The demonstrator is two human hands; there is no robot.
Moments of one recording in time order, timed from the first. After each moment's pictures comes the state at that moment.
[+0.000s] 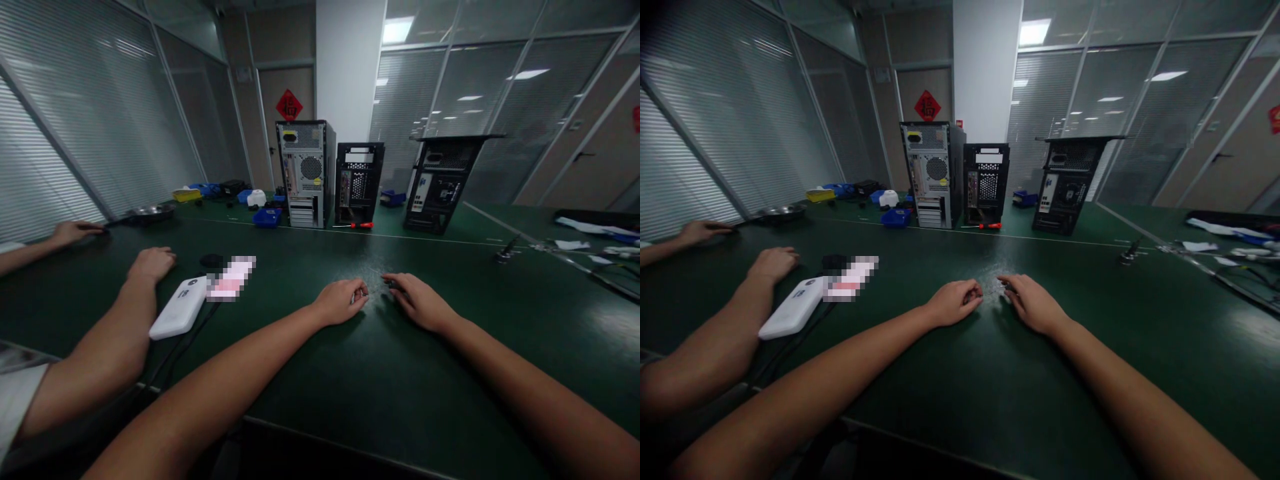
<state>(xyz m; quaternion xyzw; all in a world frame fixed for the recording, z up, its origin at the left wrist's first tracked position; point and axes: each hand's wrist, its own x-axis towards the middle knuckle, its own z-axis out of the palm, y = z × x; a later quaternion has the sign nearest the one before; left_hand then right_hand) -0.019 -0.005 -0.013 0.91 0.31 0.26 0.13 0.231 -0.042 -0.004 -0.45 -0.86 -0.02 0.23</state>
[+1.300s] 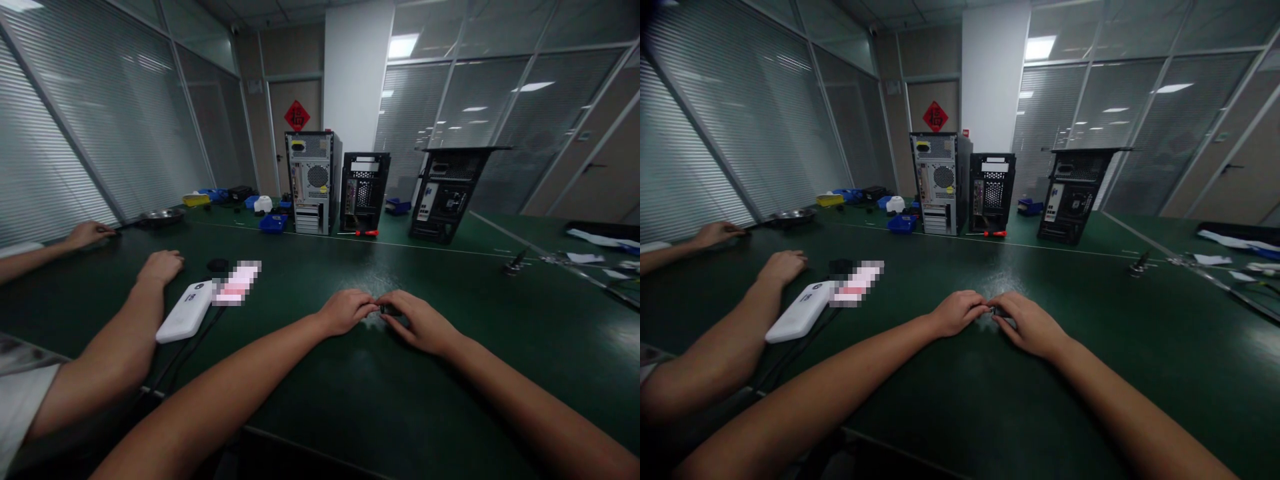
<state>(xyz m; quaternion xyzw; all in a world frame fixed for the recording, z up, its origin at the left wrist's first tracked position) -0.021 0.000 -0.014 0.93 0.24 0.26 0.11 0.201 -0.063 0.012 -0.37 -0.90 0.02 0.21</state>
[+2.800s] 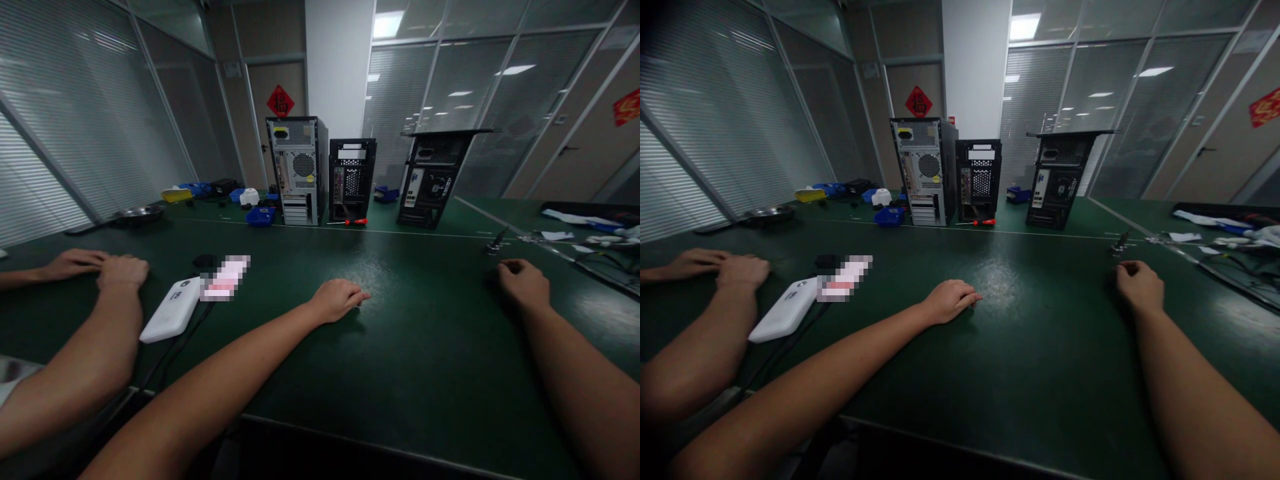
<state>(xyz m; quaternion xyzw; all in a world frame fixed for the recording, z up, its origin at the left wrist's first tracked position) -0.016 -0.001 -0.017 0.93 0.27 0.21 0.12 0.456 -0.039 -0.017 -0.87 -0.40 -0.05 0.30</state>
